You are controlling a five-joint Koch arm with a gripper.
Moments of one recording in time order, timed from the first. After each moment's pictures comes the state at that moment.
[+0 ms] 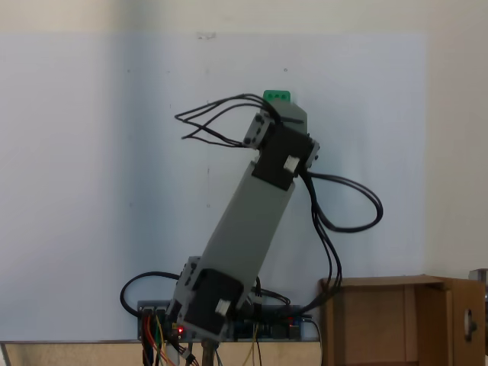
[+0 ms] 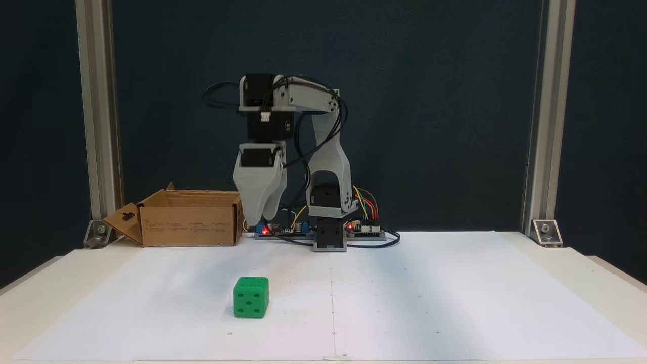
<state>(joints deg) 24.8 79.5 46.5 93.8 -18.7</state>
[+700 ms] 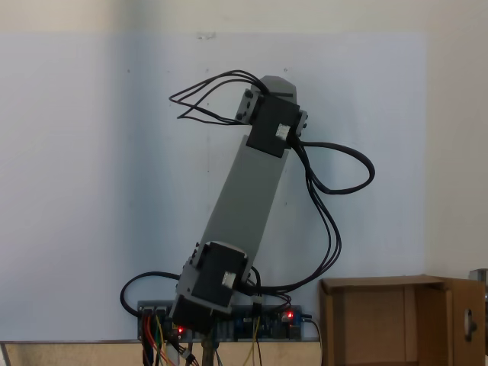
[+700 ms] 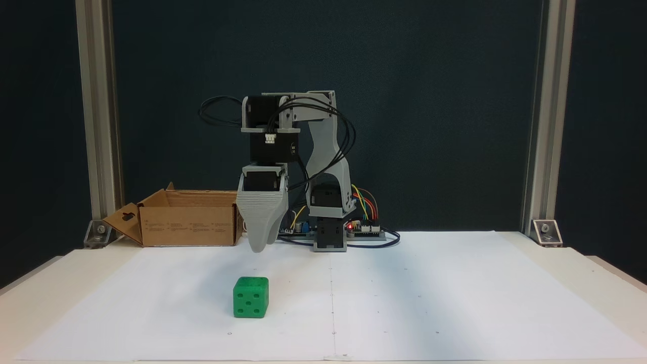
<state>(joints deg) 20.4 71.4 45.3 86.0 -18.7</state>
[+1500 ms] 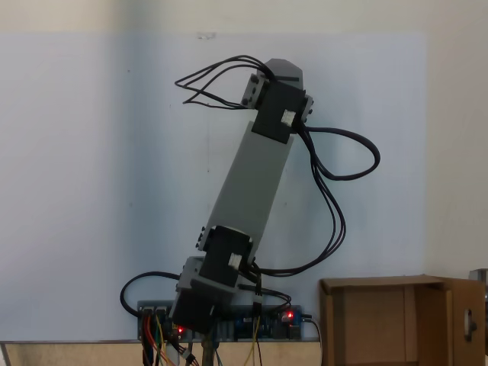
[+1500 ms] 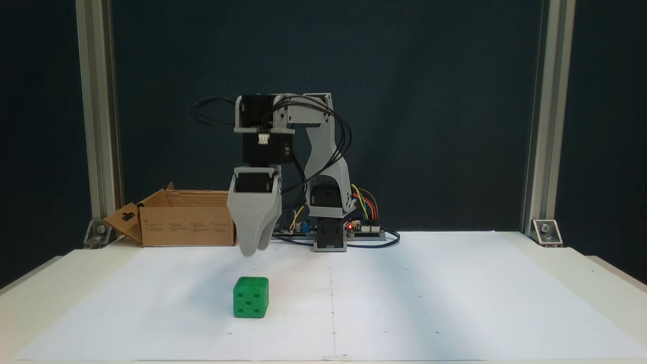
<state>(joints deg) 20.5 65.9 36.9 85.9 -18.7</state>
